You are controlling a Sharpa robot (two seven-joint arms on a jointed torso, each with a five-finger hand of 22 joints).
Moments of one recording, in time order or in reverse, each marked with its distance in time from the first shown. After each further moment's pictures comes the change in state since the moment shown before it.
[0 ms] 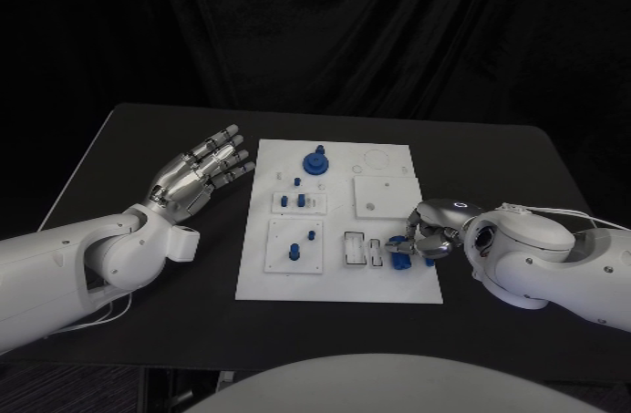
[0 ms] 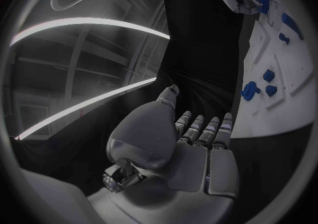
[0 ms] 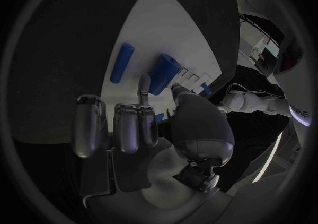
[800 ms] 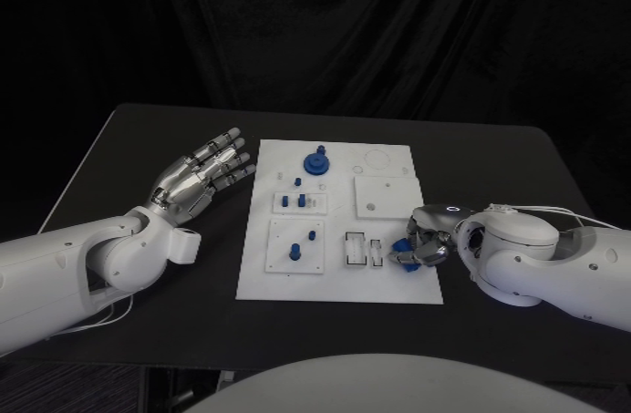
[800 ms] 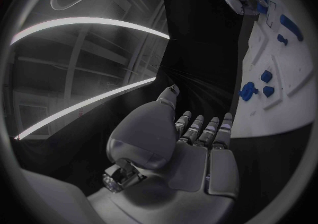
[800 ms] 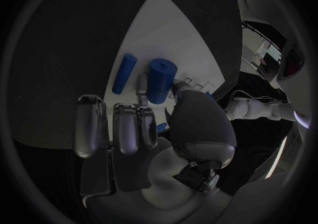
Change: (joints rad) left arm -0.009 -0.001 0.000 0.001 0.000 0.001 0.000; left_hand 0.000 0.000 0.003 -0.003 0.000 0.000 0.000 0.000 0.000 0.000 0.000 0.000 0.000 0.000 0.000 0.000 0.000 0.000 0.000 0.000 0.000 -0.001; right arm -0.011 0.040 0.008 -0.031 0.003 0.085 -0.035; right_hand 0.161 -0.041 0.057 -0.040 0.372 0.050 -0.007 -0.066 0.050 0.001 -0.010 0.000 0.000 0.000 -0.008 -0.035 0.000 0.000 -0.002 -0.009 0.004 0.000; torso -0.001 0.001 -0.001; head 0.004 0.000
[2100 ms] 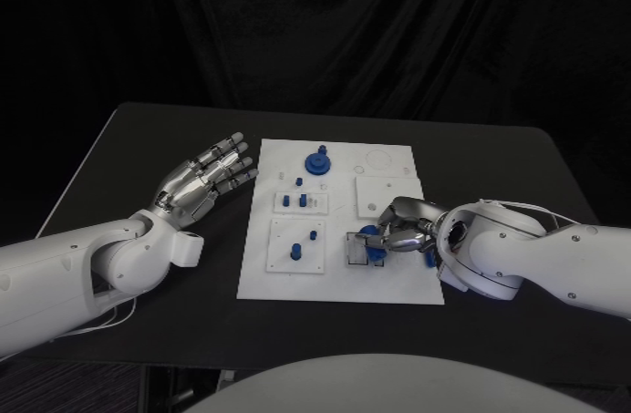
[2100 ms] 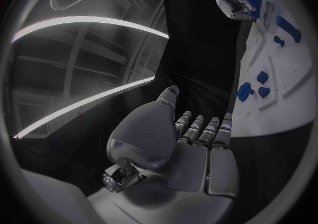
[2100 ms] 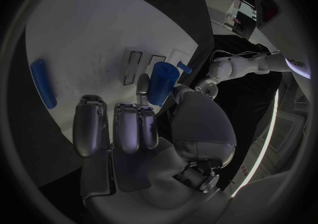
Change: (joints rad) left arm -0.016 0.008 0.000 -0.006 0.000 0.002 0.000; left_hand -0.004 0.004 0.000 0.000 0.000 0.004 0.004 0.000 0.000 0.000 0.000 0.000 0.000 0.000 0.000 0.000 0.000 0.000 0.000 0.000 0.000 0.000; right arm 0.035 0.074 -0.004 0.003 0.377 -0.177 0.136; right_hand -0.096 0.049 0.068 0.045 -0.079 -0.001 -0.010 0.016 0.148 -0.003 -0.017 0.000 0.000 0.000 -0.014 -0.022 0.000 0.000 0.002 -0.012 0.001 0.001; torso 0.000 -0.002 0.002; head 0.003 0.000
